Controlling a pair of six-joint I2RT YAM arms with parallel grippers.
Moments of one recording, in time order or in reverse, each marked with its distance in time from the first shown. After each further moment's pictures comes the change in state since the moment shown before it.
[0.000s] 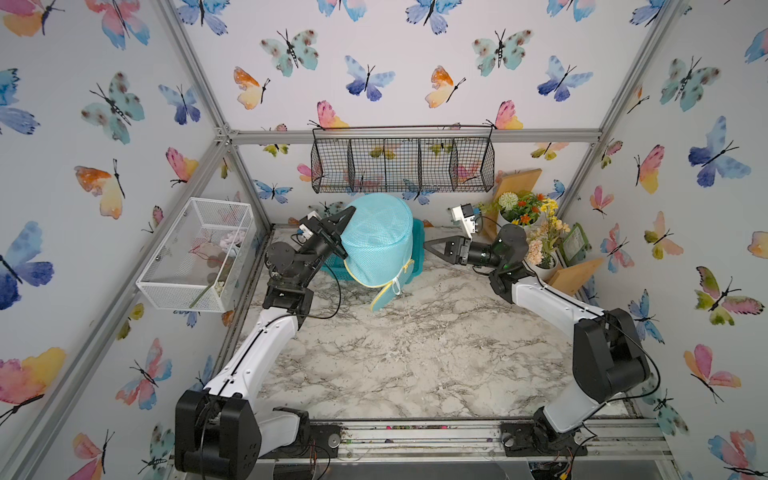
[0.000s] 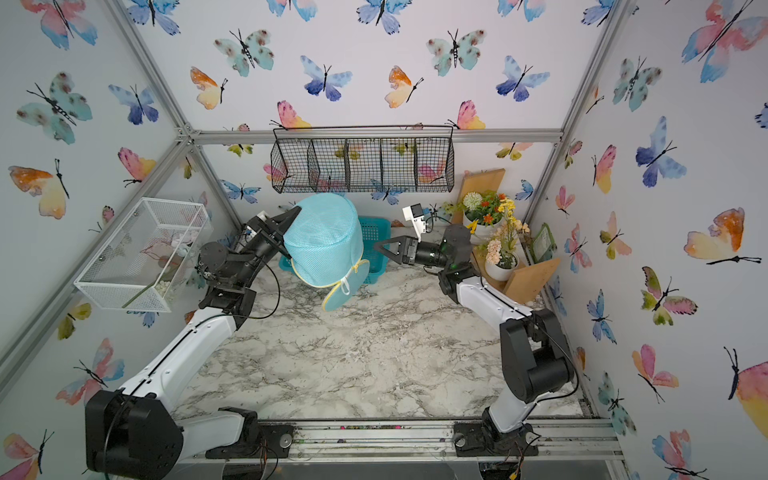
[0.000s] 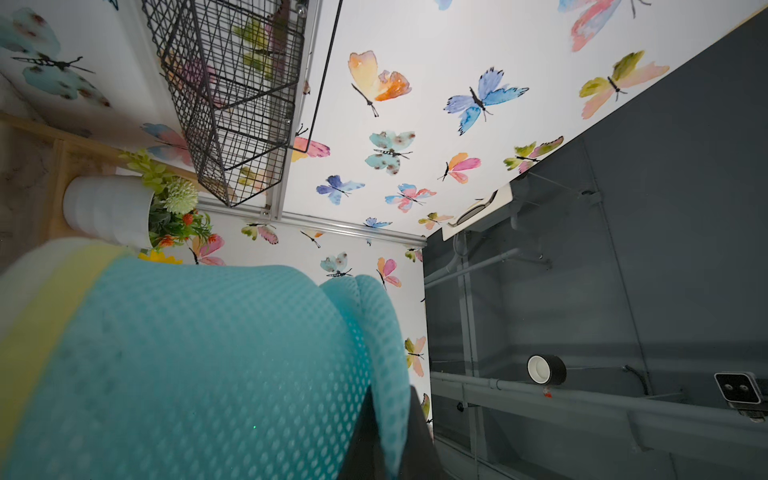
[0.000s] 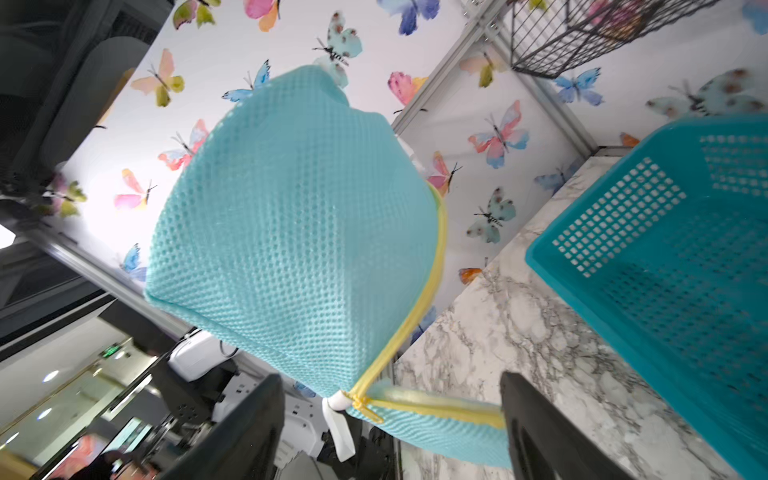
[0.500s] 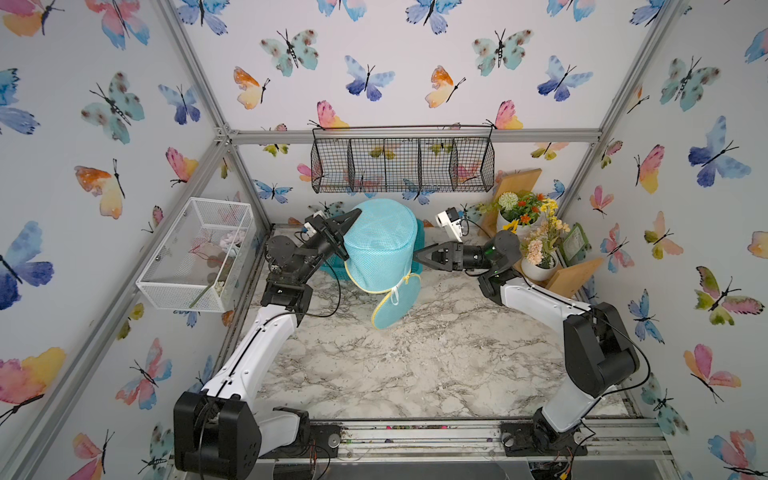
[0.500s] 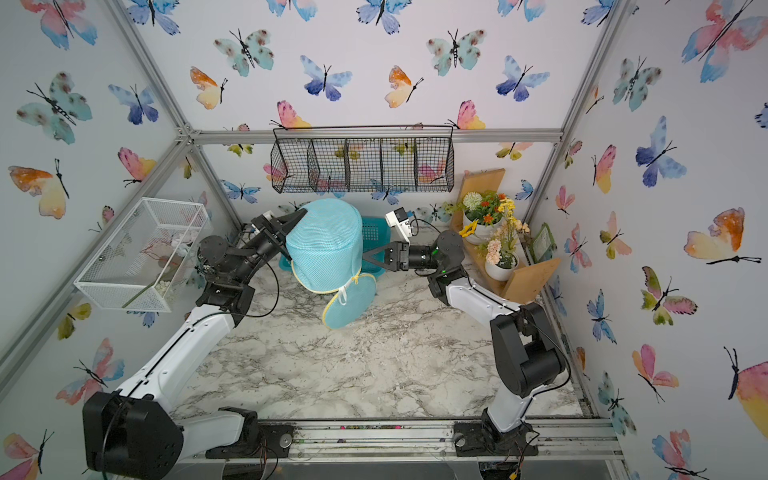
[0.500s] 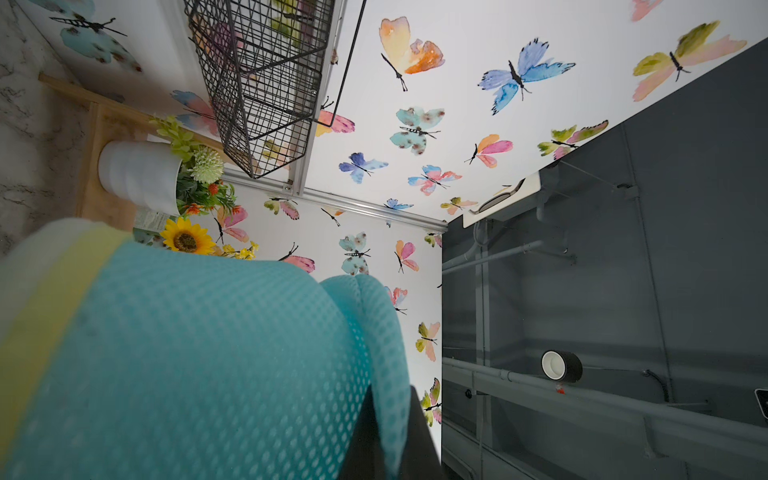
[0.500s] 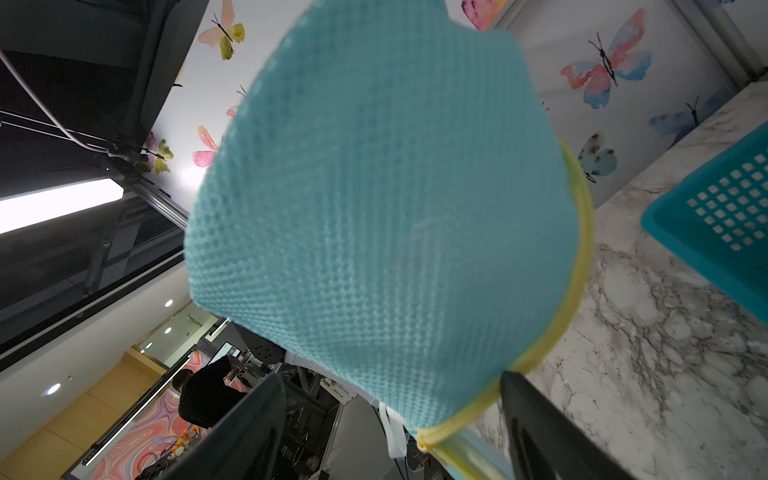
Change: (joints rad) left arm 0.000 0.002 0.051 -0.080 0.073 0.000; right arm 0.064 0.002 0.005 0.025 -0.093 0.052
